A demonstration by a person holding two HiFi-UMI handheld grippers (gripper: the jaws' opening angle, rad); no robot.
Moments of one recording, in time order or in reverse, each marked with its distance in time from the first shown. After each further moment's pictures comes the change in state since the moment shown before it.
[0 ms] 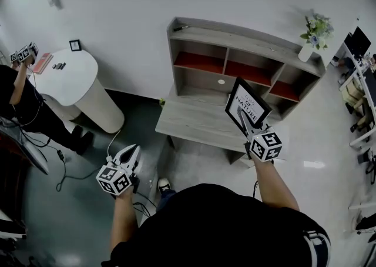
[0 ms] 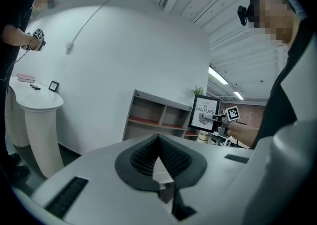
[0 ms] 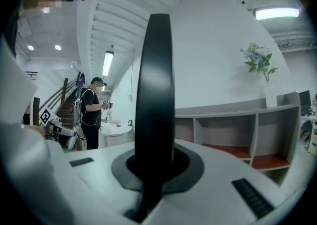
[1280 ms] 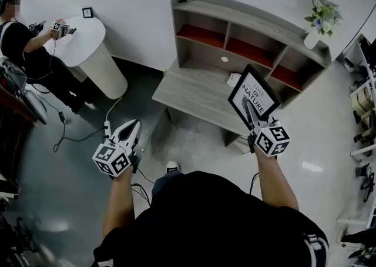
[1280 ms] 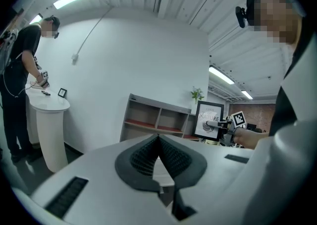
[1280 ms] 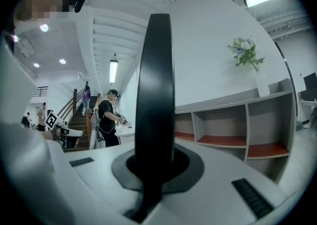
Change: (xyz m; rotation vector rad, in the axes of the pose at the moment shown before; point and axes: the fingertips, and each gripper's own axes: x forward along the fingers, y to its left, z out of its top) left arm -0.010 -0.120 -0.012 0.013 -0.061 0.118; right arm -0.093 -0.030 -0.022 0.079 0.007 0.130
